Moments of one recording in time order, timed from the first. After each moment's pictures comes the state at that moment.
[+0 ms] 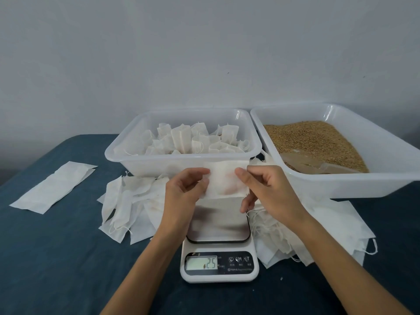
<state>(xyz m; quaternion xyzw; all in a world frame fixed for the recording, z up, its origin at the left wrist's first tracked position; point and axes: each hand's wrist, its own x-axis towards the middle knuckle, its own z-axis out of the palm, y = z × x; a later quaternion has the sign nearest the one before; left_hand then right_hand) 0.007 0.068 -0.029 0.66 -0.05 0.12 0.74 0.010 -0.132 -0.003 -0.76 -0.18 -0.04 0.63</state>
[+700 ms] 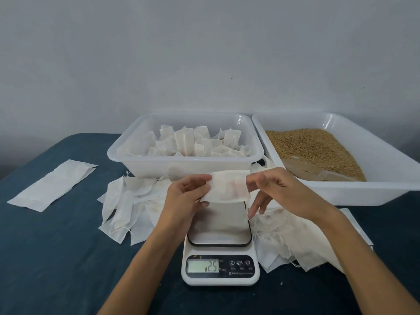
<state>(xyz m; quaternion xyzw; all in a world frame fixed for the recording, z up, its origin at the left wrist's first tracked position) 0.009 0.075 -0.024 0.57 0.02 0.00 0.82 0.012 -0.159 0.026 -0.79 -0.26 0.10 0.54</state>
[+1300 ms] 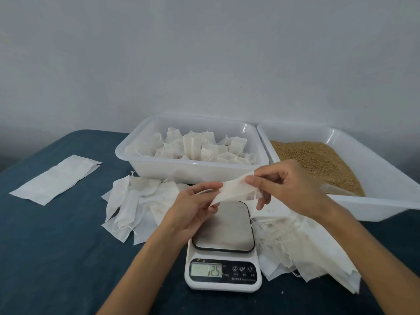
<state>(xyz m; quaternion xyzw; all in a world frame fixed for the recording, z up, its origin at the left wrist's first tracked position) 0.010 0.075 -0.017 0.46 0.06 -0.12 0.88 0.011 -0.142 0.060 -0.82 -0.29 -0.02 0.50</state>
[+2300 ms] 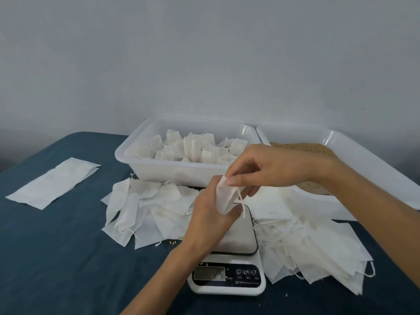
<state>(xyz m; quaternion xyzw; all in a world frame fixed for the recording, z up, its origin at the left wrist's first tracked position) -0.011 0.050 -0.019 0.79 -0.11 0.14 0.59 0.033 -0.106 0.120 -0.87 -0.36 0.22 0.26</state>
